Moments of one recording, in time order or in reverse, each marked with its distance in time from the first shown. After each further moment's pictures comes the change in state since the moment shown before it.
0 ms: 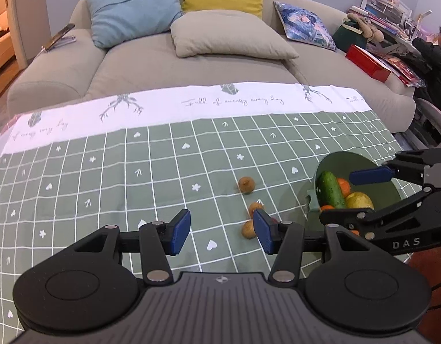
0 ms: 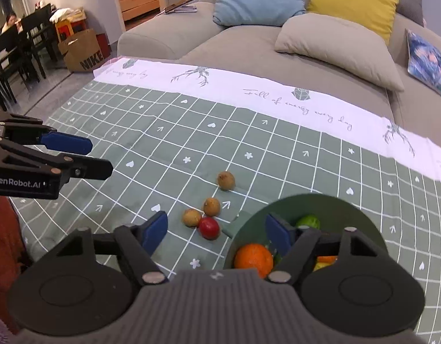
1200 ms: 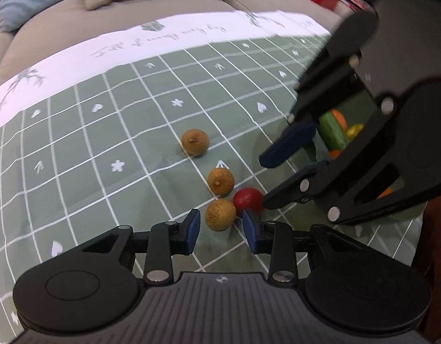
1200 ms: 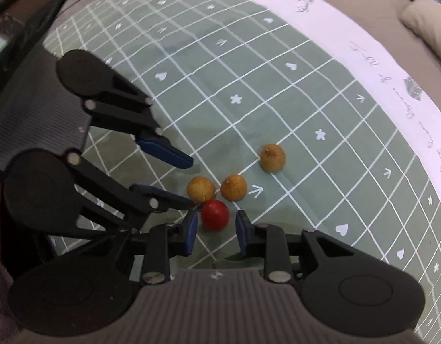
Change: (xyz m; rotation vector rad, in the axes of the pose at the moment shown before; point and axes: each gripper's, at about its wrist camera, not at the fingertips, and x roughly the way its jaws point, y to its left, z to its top) left arm 0.128 -0.022 -0.014 0.254 0.205 -0.216; right arm 0.123 0.000 0.040 -0.441 0.413 0.247
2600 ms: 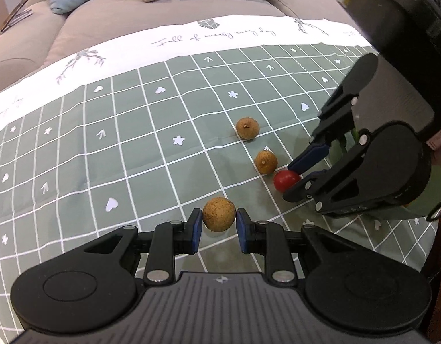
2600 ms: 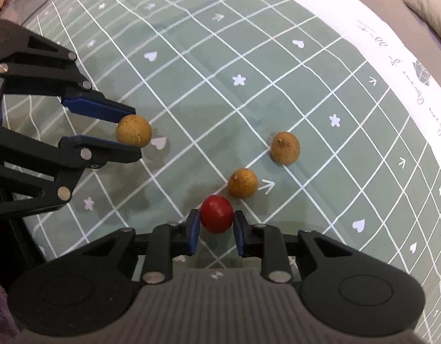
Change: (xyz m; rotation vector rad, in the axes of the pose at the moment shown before) left arm -0.047 0.012 -0.020 -0.148 0.004 0.160; right arm 0.035 0.012 0.010 0.056 0.063 -0.040
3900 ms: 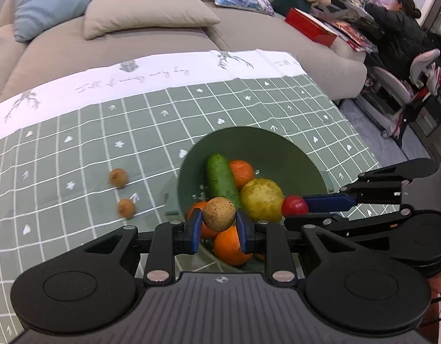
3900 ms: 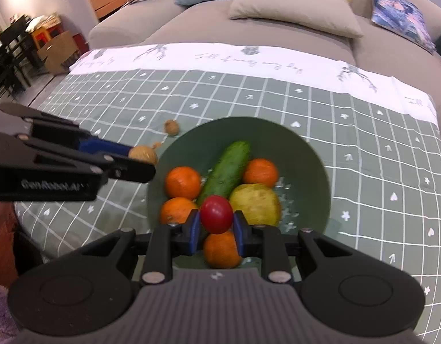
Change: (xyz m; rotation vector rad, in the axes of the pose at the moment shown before) left arm -0.031 -0.136 0.044 -0.001 -0.087 -0.144; right arm -0.132 -0.013 -0.206 0.553 -0.406 -0.148
